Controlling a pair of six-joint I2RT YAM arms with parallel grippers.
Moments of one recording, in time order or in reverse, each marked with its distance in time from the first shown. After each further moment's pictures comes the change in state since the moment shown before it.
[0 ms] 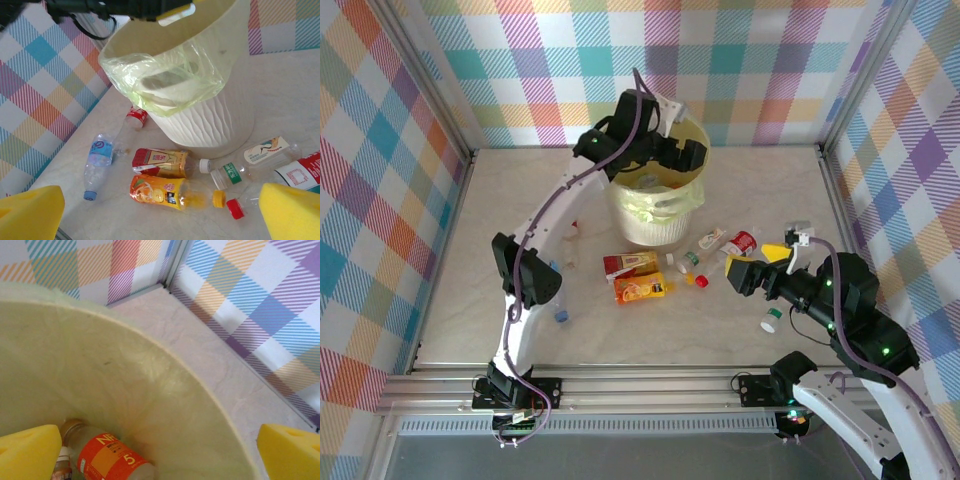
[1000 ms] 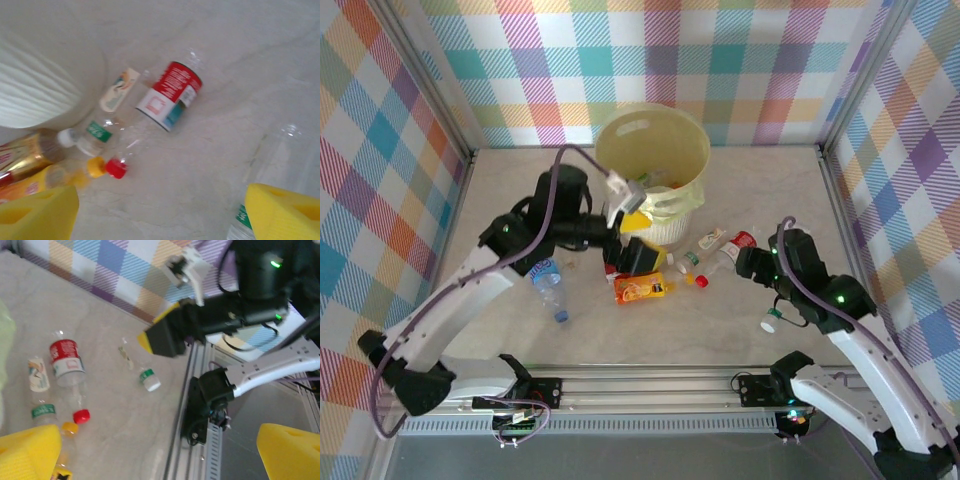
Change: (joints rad) left arm -0.125 -0.918 -1.045 0.160 0.357 0.055; right arm -0.021 0.286 -0.005 -0.262 0.444 0.235
